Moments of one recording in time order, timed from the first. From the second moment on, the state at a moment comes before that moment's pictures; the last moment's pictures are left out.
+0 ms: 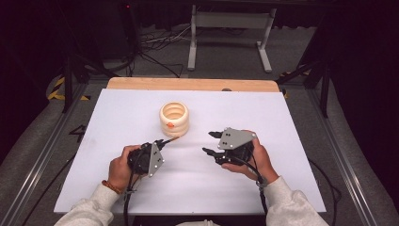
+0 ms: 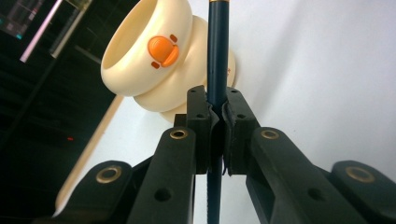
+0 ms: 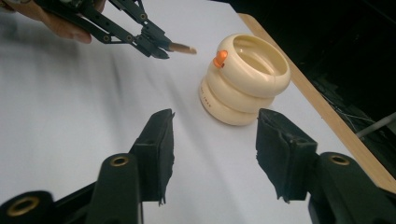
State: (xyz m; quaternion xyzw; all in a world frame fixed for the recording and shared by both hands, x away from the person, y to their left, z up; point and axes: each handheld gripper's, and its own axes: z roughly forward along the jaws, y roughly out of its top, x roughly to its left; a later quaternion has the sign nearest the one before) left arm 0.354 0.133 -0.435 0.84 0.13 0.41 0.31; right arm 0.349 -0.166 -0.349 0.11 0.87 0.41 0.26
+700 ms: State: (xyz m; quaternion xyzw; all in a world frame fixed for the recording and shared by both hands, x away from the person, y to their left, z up) left arm 0.373 0.173 -0.418 0.79 0.25 0.24 0.50; right arm 0.331 -0.230 -0.381 0.18 0.83 0.45 0.28
